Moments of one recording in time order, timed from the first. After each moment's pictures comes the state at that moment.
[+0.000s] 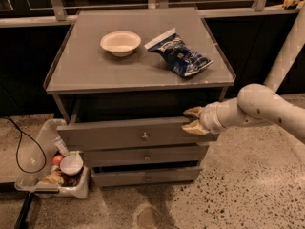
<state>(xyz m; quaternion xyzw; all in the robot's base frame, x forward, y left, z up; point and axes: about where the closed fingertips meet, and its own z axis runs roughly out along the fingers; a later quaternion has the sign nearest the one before) 0.598 -0.155 0.654 -0.59 0.71 0.14 0.36</state>
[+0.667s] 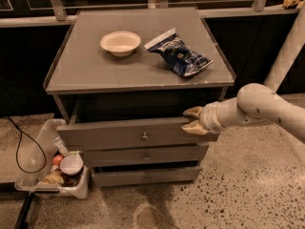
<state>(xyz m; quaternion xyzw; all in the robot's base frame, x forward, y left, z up) 0.597 -0.154 0.653 -0.59 0.71 0.14 0.35</state>
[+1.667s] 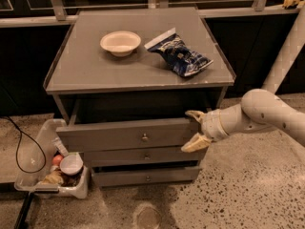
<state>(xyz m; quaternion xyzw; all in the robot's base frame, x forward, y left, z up) 0.562 -0.156 0.642 -0.62 0.69 0.18 0.34</state>
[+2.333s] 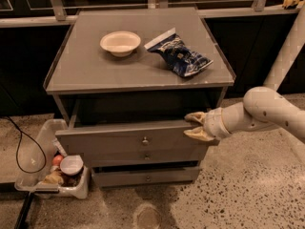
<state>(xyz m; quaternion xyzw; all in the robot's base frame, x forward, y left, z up) 0.565 -0.154 0.652 -0.62 0.69 0.18 0.34</state>
